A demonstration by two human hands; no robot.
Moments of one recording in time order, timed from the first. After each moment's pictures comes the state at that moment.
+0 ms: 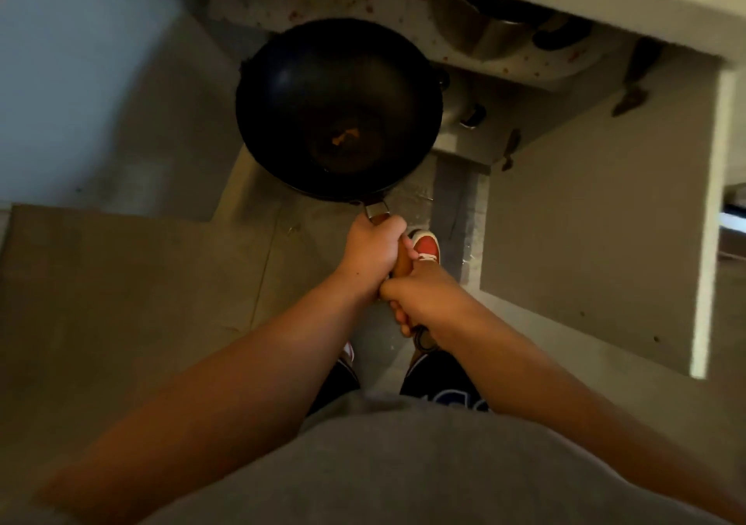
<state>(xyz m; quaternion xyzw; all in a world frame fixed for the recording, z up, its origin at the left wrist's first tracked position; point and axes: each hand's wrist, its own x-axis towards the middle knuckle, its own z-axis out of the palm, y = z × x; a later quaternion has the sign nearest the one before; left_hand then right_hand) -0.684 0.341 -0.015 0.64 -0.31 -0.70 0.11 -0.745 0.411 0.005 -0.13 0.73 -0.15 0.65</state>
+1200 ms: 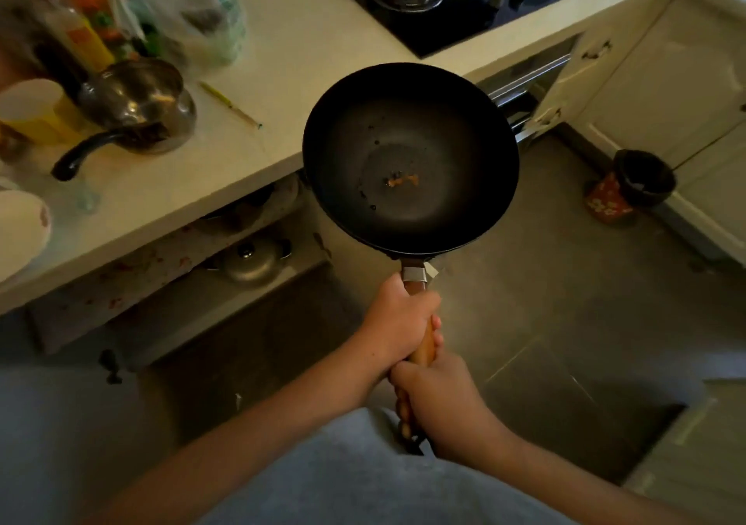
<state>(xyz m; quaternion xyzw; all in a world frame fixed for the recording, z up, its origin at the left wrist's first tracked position) -0.787 0.527 0.210 0.27 -0.58 -0.75 -0.19 -0.742 0.622 0.245 0.17 0.70 -0.55 0.42</state>
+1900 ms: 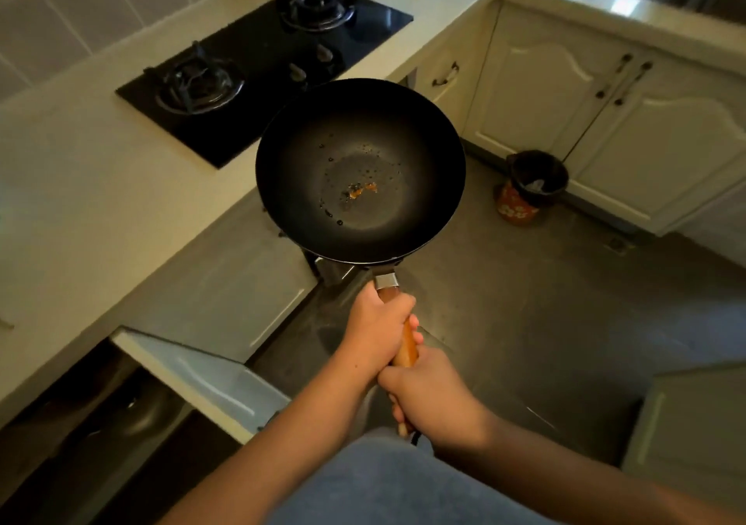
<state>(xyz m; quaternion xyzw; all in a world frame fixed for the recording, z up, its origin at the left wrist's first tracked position) -1.082 0.762 0.216 0.25 -0.65 -0.69 -0.20 -1.024 0.851 0.245 0.18 0.68 -0.62 0.36</state>
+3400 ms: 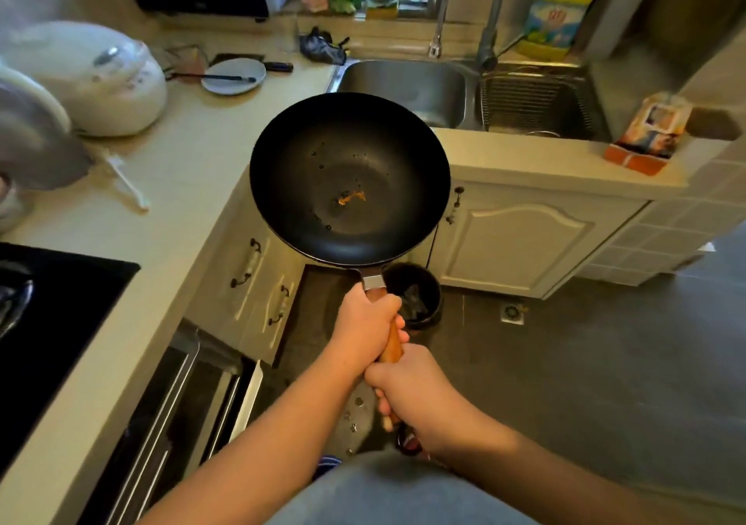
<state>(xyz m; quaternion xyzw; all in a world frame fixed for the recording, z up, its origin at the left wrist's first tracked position) -1.665 1.149 0.218 0.04 -0.72 -0.60 -0.34 -1.566 1.201 0.241 0.33 0.63 -0.68 0.17</state>
